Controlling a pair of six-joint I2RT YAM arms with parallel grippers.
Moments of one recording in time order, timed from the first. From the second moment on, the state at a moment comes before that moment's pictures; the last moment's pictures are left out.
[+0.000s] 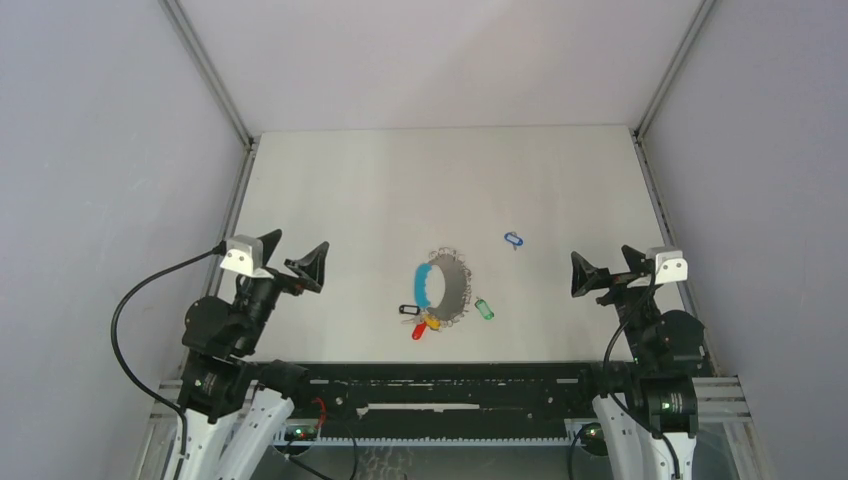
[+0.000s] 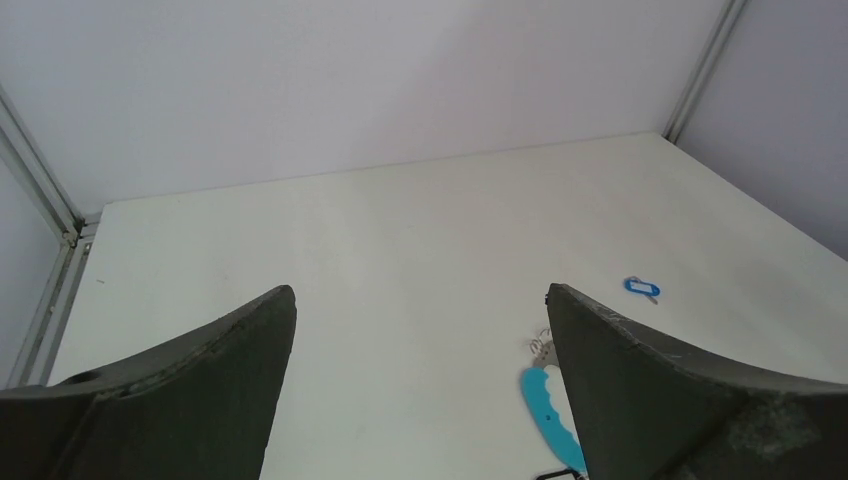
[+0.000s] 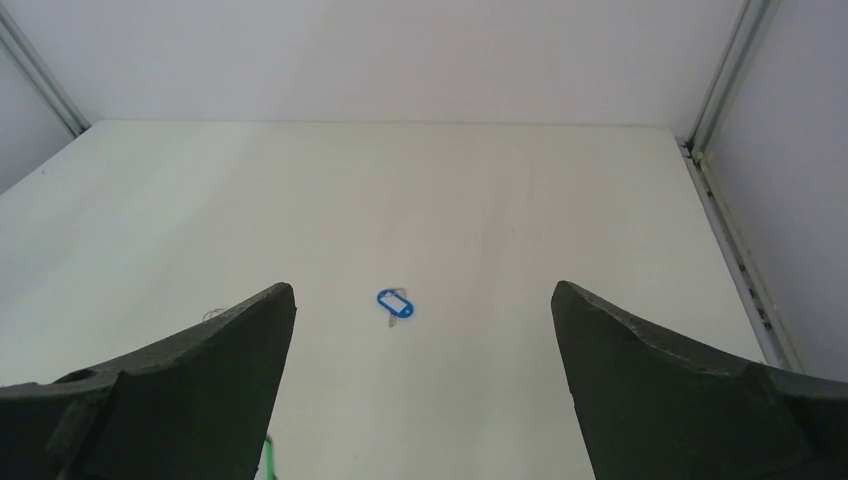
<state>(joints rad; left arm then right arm) -0.31 0.27 0.68 -0.29 0.02 -0.09 0.00 0.11 0.59 -0.44 -0.14 0.09</state>
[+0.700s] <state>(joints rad) -0.33 0.25 0.68 -0.32 -0.01 -0.13 0.00 0.33 0.67 -0.49 -0.40 0.17</state>
